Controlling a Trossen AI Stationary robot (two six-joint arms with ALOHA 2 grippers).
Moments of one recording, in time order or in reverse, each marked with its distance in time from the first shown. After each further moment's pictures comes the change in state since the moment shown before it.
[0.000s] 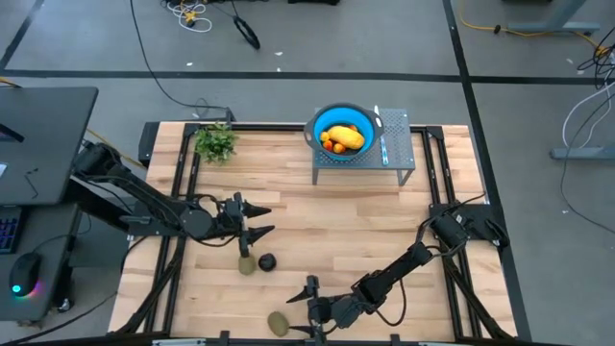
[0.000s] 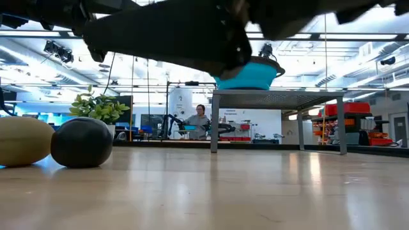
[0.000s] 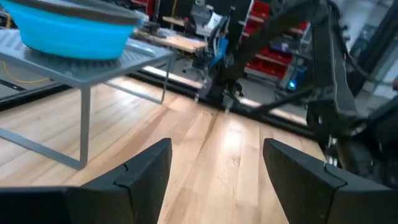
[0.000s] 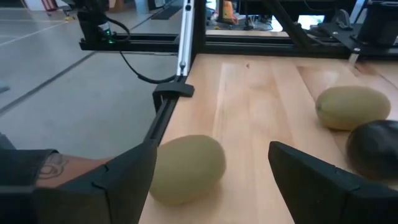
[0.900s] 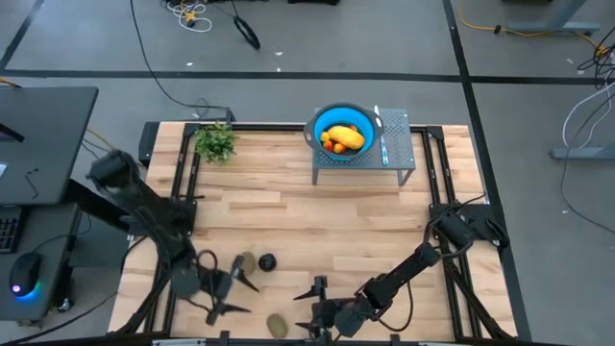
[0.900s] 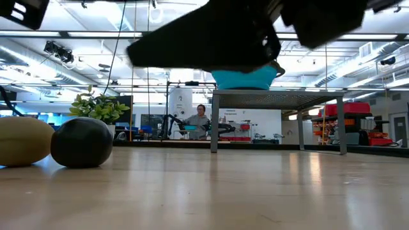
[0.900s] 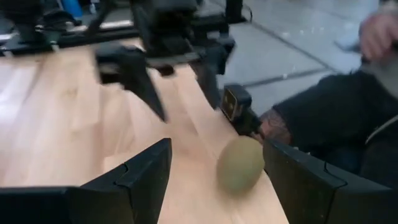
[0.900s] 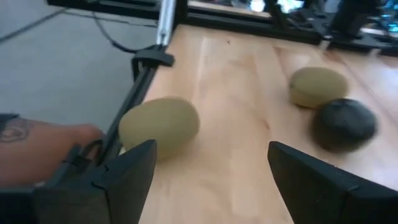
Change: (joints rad) left arm -0.449 0.289 0.188 -0.162 0.174 0.138; right arm 0.044 -0.041 0.007 -0.201 0.126 -0.014
